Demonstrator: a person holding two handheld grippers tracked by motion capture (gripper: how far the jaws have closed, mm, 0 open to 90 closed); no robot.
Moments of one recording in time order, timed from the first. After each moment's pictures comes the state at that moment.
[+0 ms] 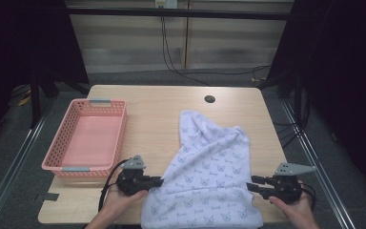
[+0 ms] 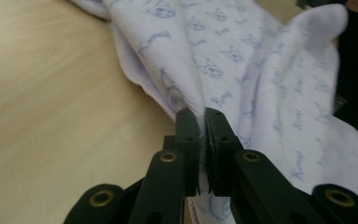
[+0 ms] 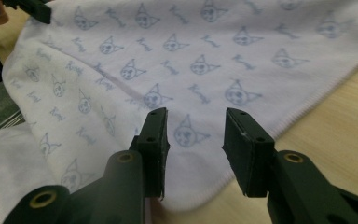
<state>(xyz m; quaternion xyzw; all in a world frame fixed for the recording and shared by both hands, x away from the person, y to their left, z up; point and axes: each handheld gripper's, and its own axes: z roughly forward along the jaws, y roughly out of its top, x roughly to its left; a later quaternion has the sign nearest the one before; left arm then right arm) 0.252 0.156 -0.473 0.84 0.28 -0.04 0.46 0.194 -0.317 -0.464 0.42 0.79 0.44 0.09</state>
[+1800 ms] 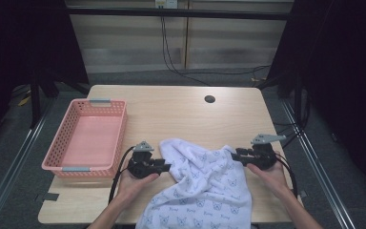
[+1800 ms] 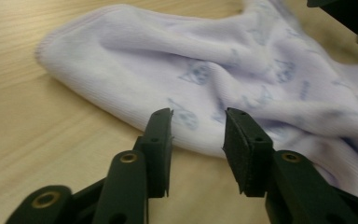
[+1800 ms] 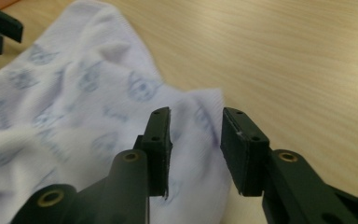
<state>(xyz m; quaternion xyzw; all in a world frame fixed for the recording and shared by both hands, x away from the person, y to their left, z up) 0.323 0.118 -0.493 0.82 0.37 0.01 0.44 0.304 -0.285 -0.471 0.43 0.80 0.40 0.14</state>
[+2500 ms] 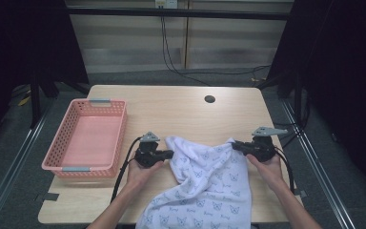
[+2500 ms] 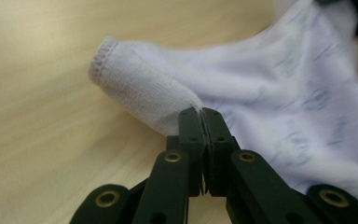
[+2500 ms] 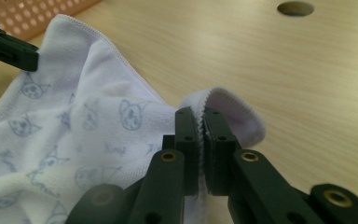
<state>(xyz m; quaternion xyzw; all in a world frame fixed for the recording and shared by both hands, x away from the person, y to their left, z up) 0.343 0.106 -0.473 0.80 0.35 0.02 0.49 0.314 -0.291 -0.460 0.44 0.76 0.45 0.15</state>
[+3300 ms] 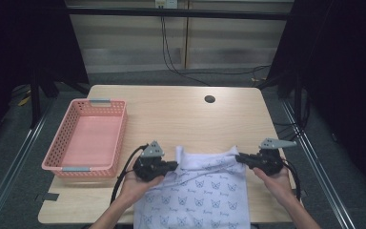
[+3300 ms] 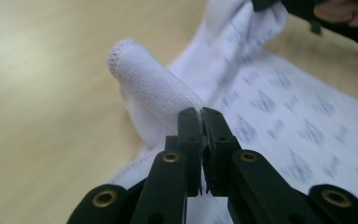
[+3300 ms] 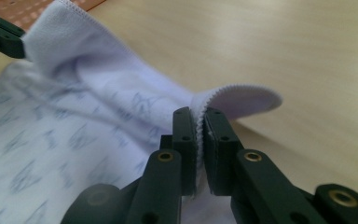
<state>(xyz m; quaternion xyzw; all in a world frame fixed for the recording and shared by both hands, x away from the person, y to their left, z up) 0.278 0.095 -0.455 0.86 0.24 0.01 0.44 0.264 -0.296 -0.462 0.42 0.78 0.45 0.11</state>
